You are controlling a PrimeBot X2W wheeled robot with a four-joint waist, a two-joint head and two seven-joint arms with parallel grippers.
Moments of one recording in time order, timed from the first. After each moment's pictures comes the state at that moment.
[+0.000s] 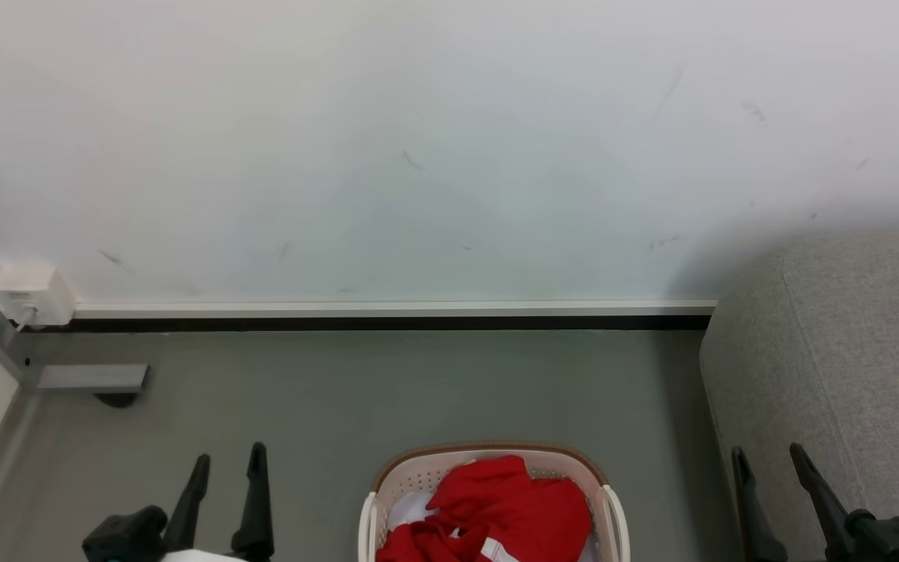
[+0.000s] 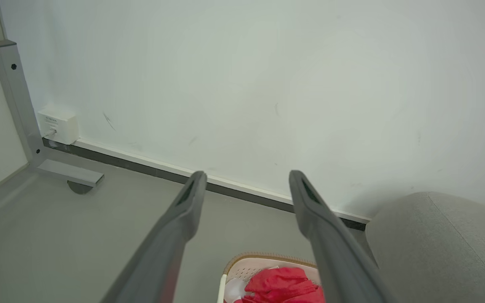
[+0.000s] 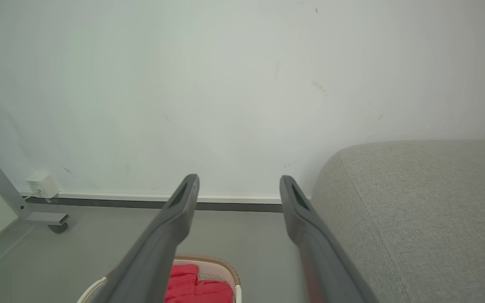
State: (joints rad) left arm -0.02 0.04 -0.01 0.22 -0.35 -0.04 -0.20; right arm 0.00 -0.04 0.04 0.21 0.23 0.13 -0.19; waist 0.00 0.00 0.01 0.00
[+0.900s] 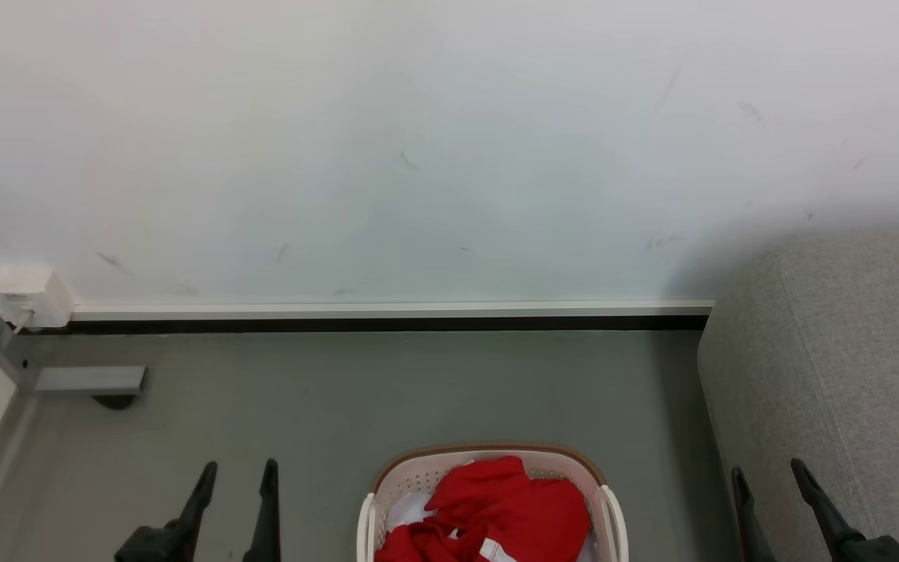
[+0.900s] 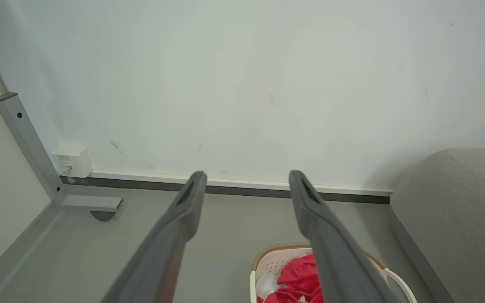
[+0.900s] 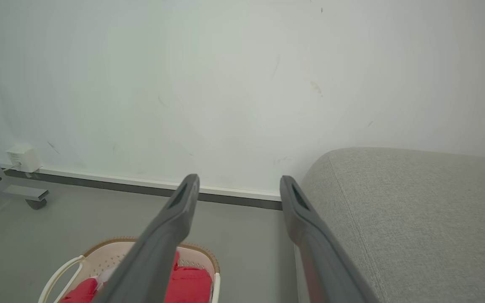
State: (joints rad) left arm 0.00 0.05 -0.01 0.24 -0.12 -0.05 -0.25; right arm 0.02 -0.05 0.02 0.24 0.11 0.13 -0.25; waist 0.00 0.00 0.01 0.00
